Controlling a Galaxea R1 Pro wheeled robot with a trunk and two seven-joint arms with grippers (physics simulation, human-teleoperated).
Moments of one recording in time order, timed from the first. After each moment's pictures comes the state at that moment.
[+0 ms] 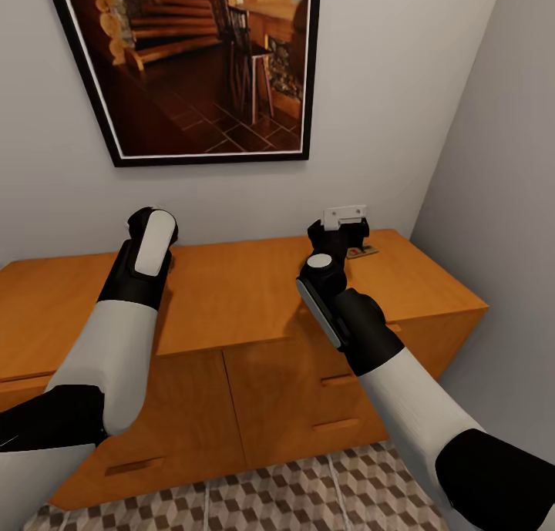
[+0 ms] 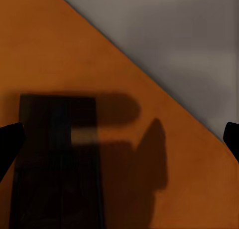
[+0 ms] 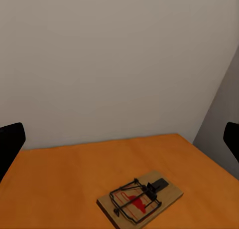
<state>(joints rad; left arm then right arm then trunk) -1.23 -0.09 0.03 -1.03 0.74 0.54 1.19 -1.04 0.16 0.49 -1.21 -0.07 0.57 -0.82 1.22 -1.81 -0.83</state>
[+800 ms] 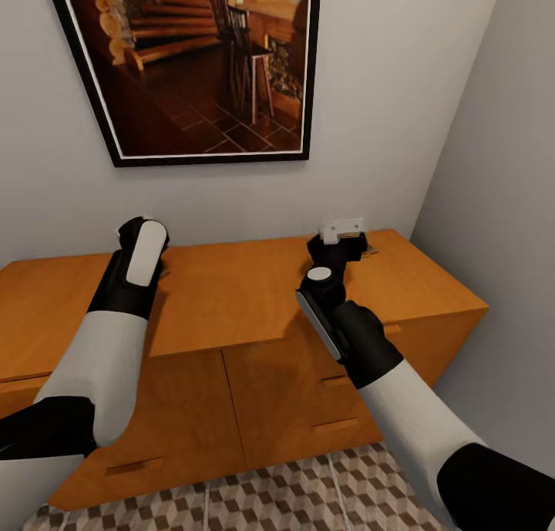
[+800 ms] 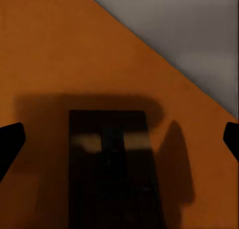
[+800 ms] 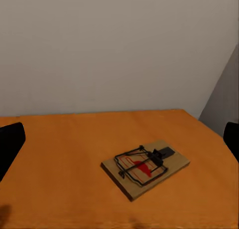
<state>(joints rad) -1.18 -0.04 0.03 -1.06 0.73 0.57 1.20 -0.99 0.16 0.49 -1.20 -0.08 0.57 -0.82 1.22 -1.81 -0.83</state>
